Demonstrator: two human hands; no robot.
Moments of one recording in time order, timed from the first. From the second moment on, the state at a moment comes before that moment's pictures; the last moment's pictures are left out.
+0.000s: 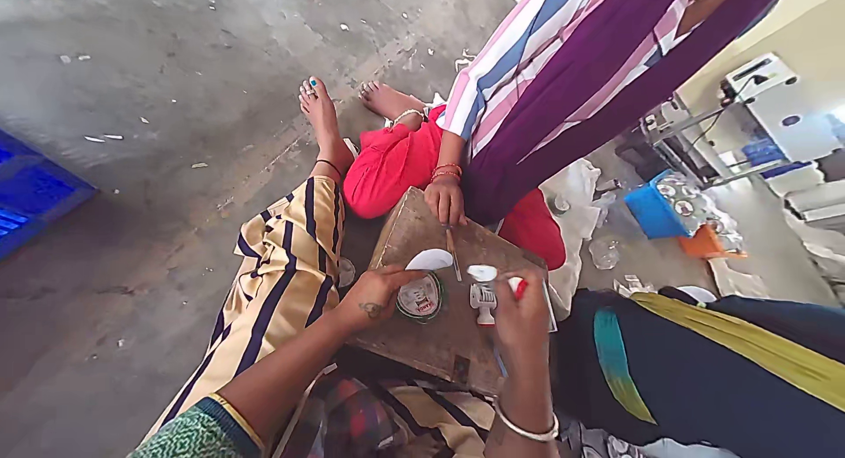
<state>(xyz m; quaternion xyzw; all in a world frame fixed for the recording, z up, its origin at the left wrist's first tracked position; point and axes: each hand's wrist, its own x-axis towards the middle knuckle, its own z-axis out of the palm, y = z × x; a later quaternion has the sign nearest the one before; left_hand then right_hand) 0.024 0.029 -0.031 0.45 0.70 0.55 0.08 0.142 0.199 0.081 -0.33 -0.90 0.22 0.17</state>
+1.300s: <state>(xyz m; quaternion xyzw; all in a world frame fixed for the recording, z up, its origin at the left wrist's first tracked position) 0.009 0.041 -0.017 0.38 0.74 0.46 0.31 0.188 0.293 0.072 -0.53 -0.84 0.13 0.06</state>
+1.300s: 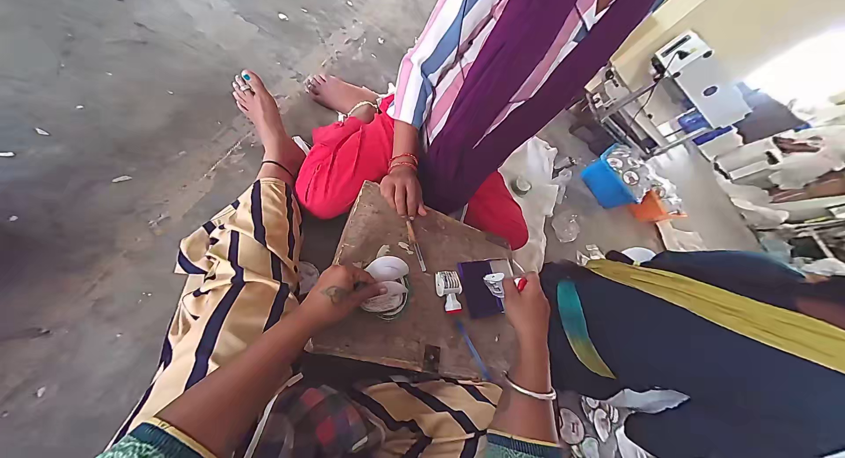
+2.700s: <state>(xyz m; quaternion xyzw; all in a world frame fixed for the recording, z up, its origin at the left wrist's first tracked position) 0.006 0.033 -0.033 0.54 0.68 0.44 0.23 0.183 0.288 0.095 -0.51 -0.85 0.13 0.05</state>
